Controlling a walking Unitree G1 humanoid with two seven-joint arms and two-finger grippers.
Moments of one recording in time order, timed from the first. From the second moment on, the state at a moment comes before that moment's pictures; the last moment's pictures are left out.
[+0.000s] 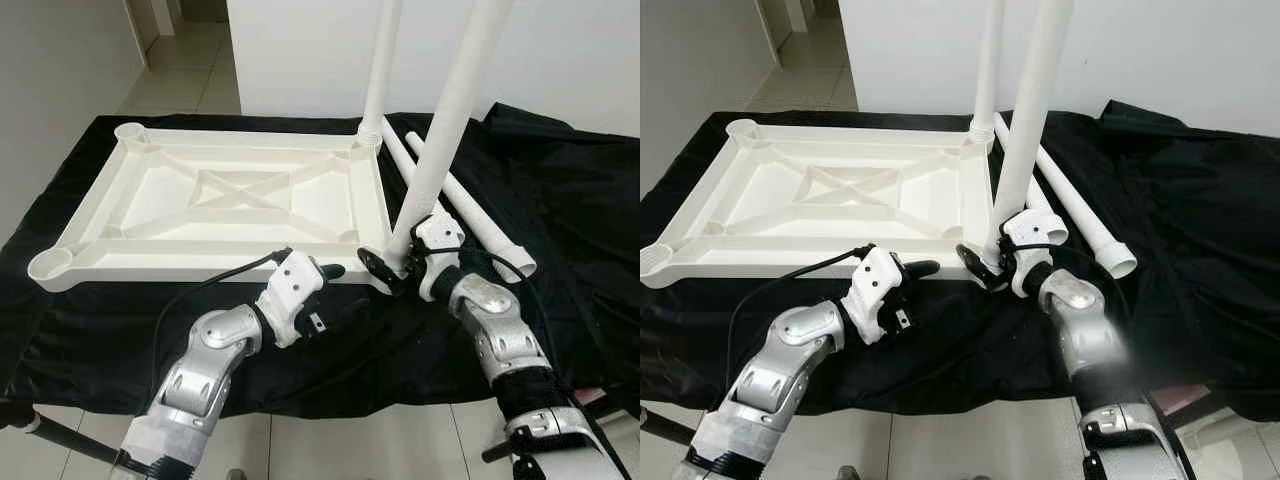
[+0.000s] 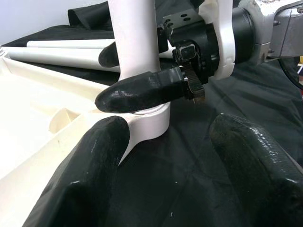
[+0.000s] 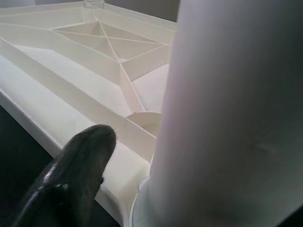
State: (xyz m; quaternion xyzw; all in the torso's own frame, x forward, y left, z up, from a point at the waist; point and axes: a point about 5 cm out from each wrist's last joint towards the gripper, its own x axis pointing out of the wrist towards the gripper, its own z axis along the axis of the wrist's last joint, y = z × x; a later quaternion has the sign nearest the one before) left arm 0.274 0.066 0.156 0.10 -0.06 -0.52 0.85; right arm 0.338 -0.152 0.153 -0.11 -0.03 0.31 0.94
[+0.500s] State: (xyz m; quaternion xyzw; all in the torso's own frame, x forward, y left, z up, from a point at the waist) left arm 0.273 0.058 0.158 0.09 -0.06 -0.53 0.84; right arm 0.338 -0.152 0.149 -0.07 -0.05 0.29 0.95
